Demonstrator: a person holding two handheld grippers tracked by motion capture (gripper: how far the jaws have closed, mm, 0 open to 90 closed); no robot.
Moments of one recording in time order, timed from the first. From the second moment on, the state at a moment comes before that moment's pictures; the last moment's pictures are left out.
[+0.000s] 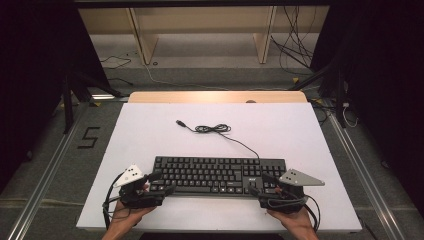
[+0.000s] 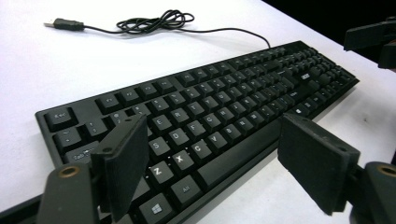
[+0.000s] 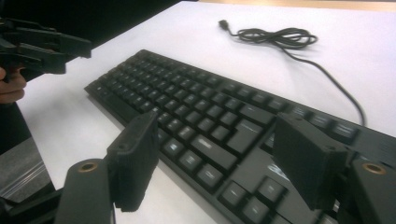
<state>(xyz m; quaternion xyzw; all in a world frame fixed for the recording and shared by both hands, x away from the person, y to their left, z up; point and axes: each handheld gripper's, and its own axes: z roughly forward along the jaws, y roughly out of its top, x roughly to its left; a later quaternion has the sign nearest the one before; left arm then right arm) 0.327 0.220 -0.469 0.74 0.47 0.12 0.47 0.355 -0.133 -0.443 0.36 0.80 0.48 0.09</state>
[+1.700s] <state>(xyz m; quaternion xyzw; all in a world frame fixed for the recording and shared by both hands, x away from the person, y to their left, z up) 0.338 0.224 -0.480 0.76 0.48 0.12 0.41 0.392 -0.074 -0.471 0.39 0.83 0.40 0.08</state>
